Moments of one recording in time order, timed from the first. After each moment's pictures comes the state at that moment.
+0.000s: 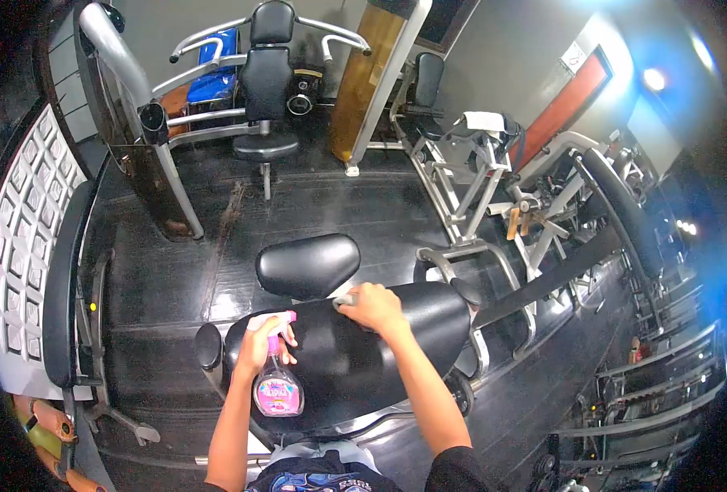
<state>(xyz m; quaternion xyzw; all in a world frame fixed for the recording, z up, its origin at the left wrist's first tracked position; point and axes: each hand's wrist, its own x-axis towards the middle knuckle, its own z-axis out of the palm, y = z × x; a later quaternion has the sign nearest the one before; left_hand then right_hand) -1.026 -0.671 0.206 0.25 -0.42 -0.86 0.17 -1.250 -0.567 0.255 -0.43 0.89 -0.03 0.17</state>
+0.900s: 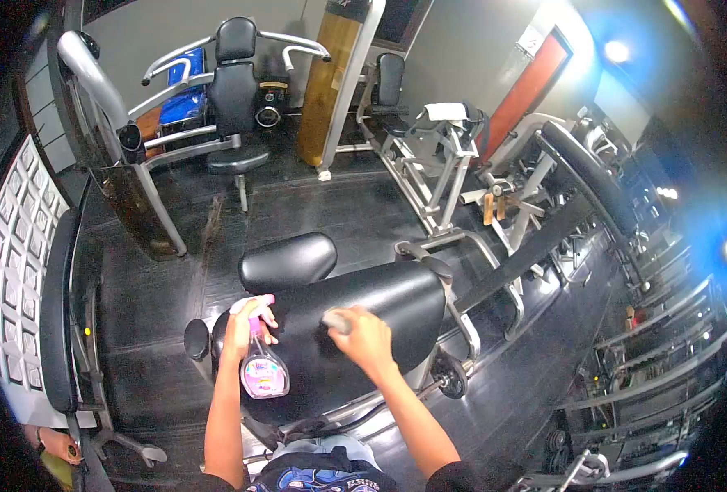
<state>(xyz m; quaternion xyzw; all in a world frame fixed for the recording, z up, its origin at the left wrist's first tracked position) -1.028 -0.675 0.202 0.26 -0.45 -0.84 0.18 -1.175 -0.479 0.255 -0.40 0.88 -0.24 0.03</state>
